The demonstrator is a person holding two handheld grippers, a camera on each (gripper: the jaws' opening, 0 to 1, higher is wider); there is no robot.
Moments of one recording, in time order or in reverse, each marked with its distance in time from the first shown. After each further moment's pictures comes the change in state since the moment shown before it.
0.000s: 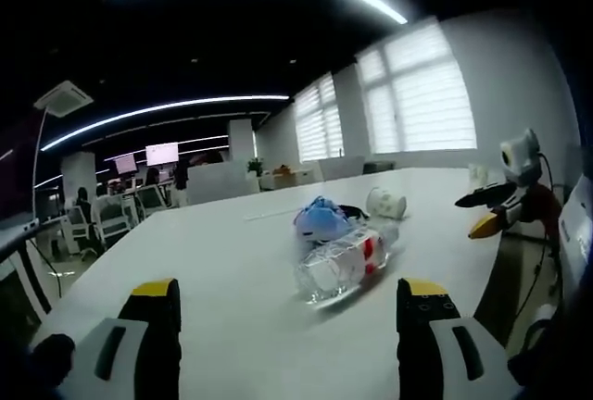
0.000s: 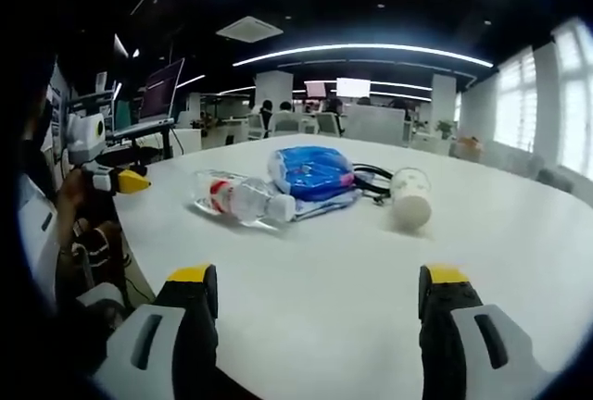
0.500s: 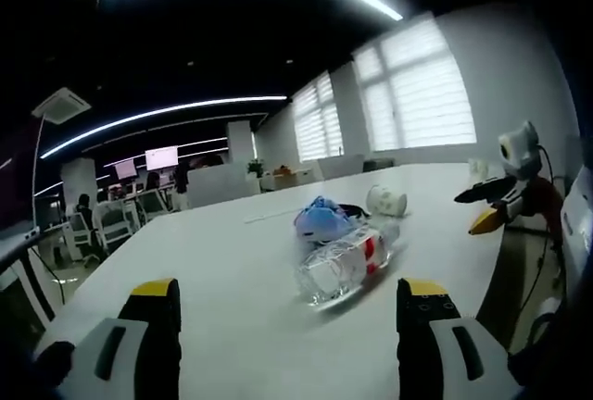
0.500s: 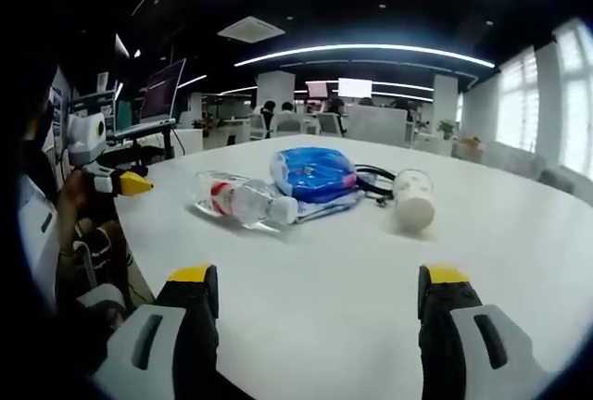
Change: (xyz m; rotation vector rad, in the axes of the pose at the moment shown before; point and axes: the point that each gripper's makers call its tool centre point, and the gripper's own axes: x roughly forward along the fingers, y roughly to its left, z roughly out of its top) left arm 0.003 -0.001 0.002 0.032 -0.003 0.005; right arm 0.004 0.002 0.002 -0.002 -0.001 0.008
